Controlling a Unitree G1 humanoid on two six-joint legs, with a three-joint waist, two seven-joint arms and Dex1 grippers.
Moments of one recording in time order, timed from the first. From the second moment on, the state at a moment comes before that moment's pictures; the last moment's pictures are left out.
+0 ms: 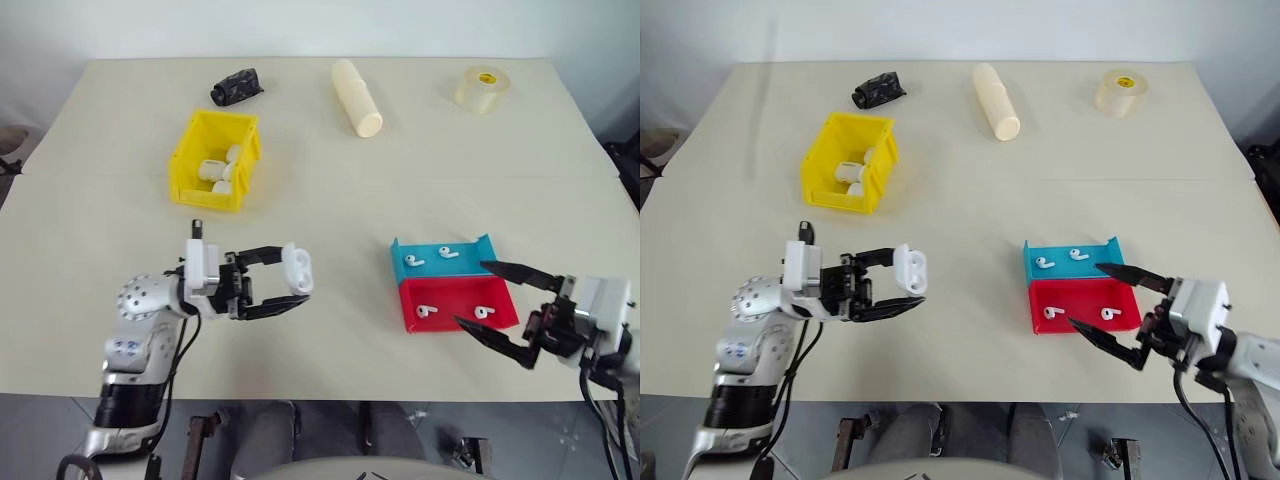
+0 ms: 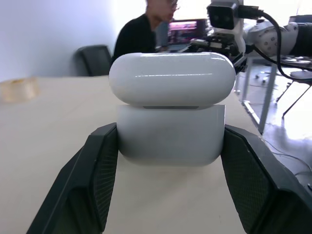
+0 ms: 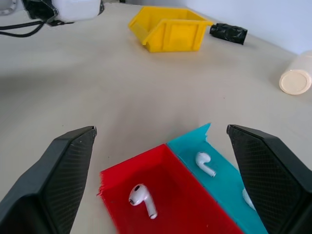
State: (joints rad) left arm -0.27 0.38 0.05 -0.12 -0.50 0.00 -1.26; right arm 0.31 -0.71 -0.46 -0.43 0.62 0.05 1.13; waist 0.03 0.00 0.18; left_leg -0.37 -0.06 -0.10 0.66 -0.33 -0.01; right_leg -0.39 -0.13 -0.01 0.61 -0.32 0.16
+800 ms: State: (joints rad) left arm -0.32 0.17 -0.18 0.06 -0.42 -0.27 -1.26; right arm 0.16 -1.26 -0.36 -0.43 0.48 0.46 1.14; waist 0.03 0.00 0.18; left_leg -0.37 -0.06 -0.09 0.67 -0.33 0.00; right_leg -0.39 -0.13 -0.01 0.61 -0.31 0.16
